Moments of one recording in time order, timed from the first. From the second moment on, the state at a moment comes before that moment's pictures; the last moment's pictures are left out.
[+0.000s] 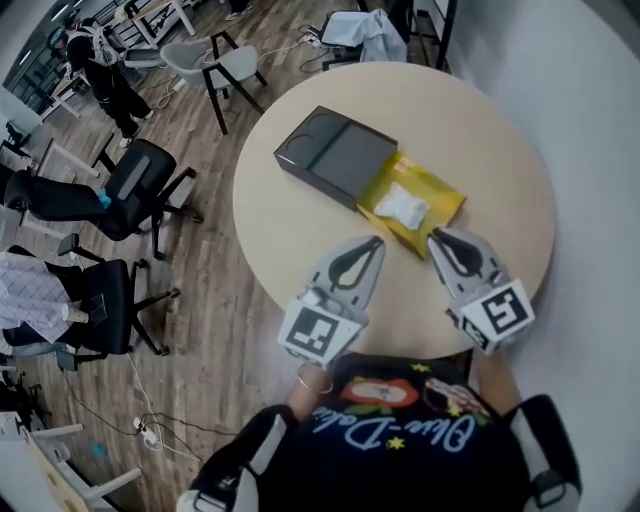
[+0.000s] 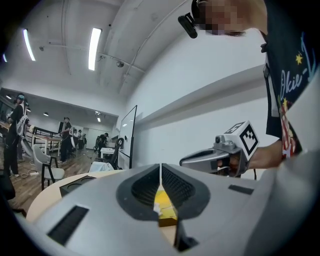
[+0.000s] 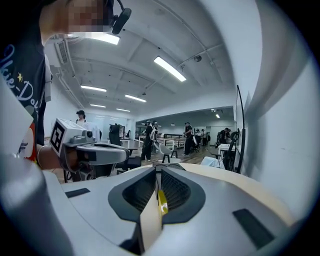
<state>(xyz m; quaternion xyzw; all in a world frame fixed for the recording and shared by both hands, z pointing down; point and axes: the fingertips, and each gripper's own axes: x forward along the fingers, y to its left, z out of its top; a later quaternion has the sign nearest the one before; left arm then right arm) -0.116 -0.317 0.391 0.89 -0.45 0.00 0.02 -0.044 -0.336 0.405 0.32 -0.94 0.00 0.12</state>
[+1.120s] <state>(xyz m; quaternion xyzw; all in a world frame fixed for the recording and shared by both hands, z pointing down) -0.150 -0.389 0.450 0.89 -0.45 0.02 0.09 -0.064 -0.433 0.590 0.26 -0.86 0.01 0.44</state>
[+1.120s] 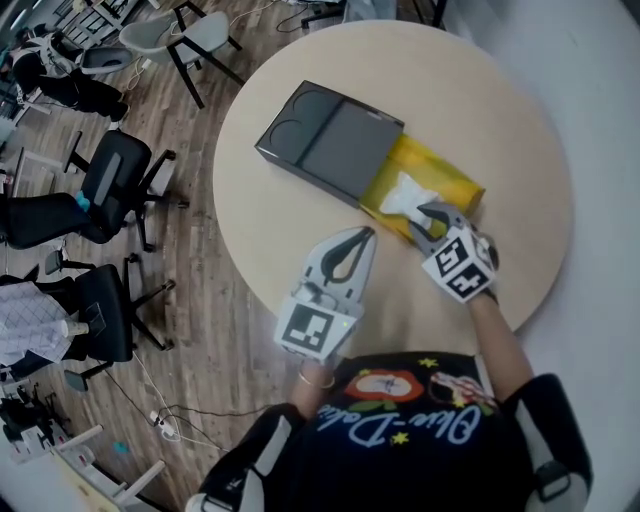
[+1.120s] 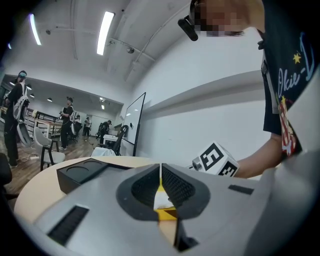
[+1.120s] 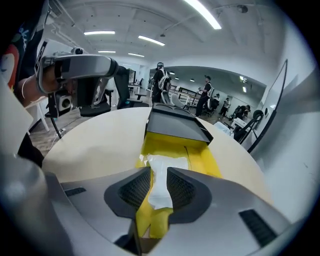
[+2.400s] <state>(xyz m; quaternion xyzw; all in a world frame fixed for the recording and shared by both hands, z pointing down) -0.158 -0.382 0.441 0.89 -0.46 0.02 0.07 -0.061 -0.435 0.559 0.34 -0.86 0.02 0.37</state>
